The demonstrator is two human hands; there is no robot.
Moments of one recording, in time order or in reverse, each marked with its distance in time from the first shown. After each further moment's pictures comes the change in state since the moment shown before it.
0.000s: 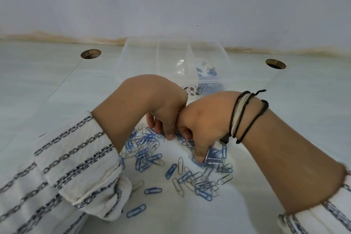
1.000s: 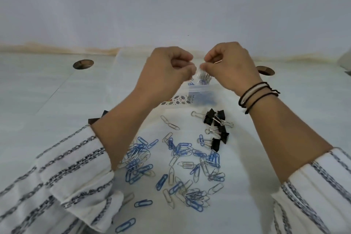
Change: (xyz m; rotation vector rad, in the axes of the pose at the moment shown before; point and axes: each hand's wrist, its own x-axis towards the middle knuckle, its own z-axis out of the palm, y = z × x) left_hand 0.021 0.010 -0.012 -0.991 1.057 0.381; right_hand -0.003 0.103 -0.022 0.710 1.345 0.266
